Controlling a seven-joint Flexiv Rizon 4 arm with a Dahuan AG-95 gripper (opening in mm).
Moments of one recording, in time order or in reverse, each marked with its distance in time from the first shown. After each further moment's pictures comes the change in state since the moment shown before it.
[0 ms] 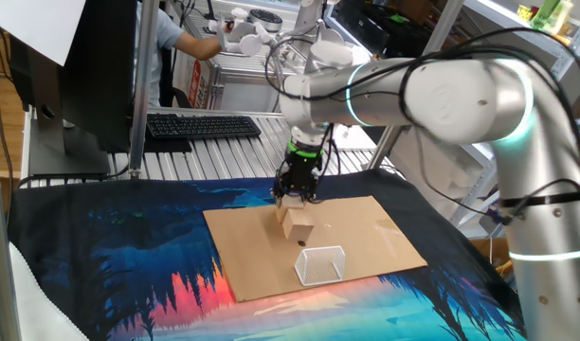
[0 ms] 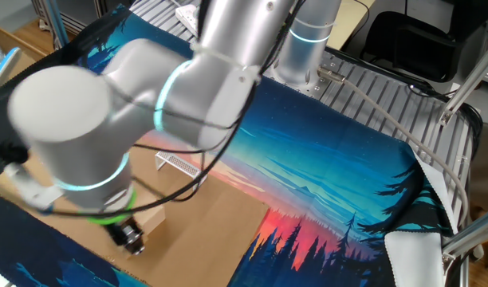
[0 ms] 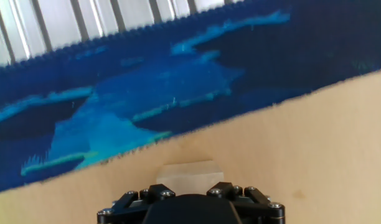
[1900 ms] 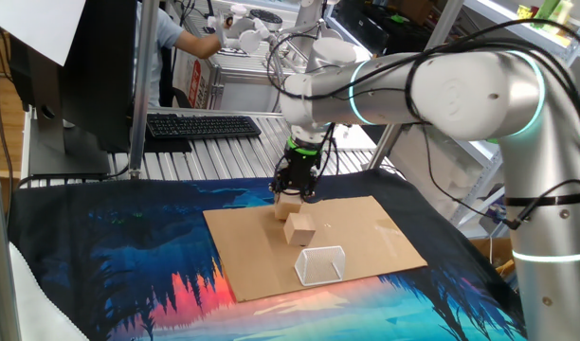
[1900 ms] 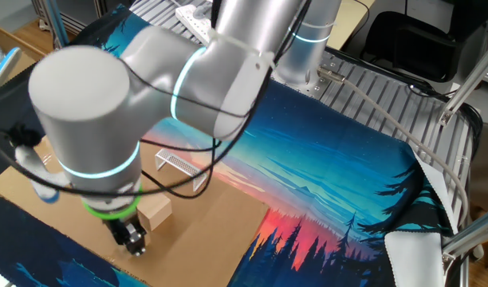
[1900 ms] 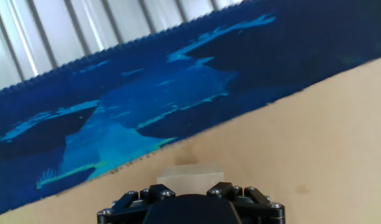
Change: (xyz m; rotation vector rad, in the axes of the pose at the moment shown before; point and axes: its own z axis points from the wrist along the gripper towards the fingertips) arm -0.012 0.012 -0.012 -0.018 -0.025 0.079
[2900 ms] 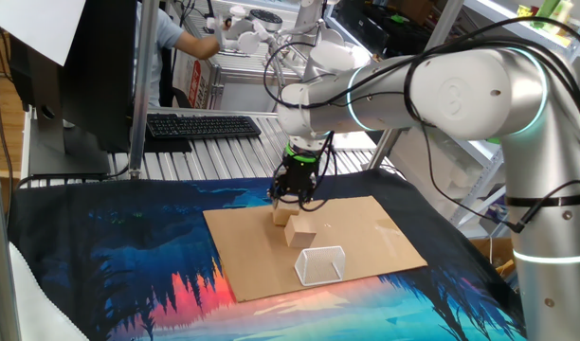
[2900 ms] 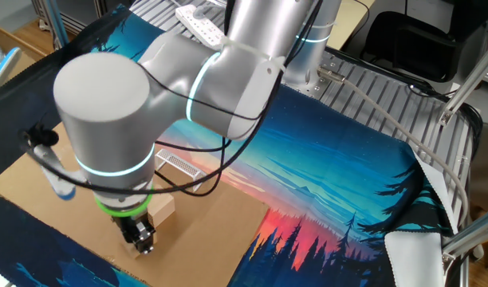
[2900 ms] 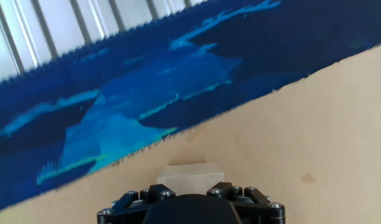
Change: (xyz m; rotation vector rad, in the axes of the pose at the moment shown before) arm 0.007 -0.002 0.001 -0.021 -0.038 0.051
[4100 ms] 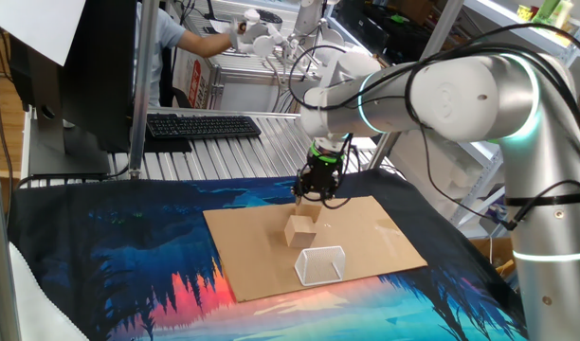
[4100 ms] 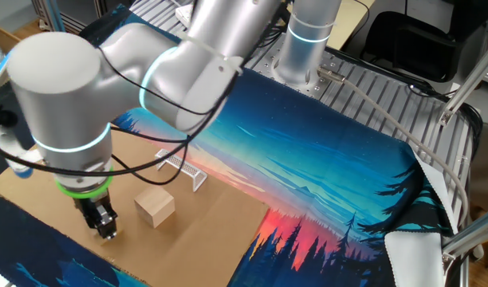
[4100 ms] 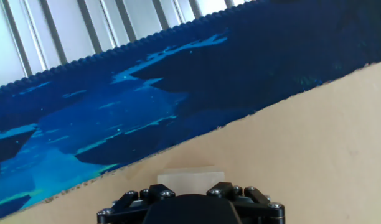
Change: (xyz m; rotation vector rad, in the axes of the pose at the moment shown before) arm -0.038 -0.066 0.016 0.015 -0.021 -0.065
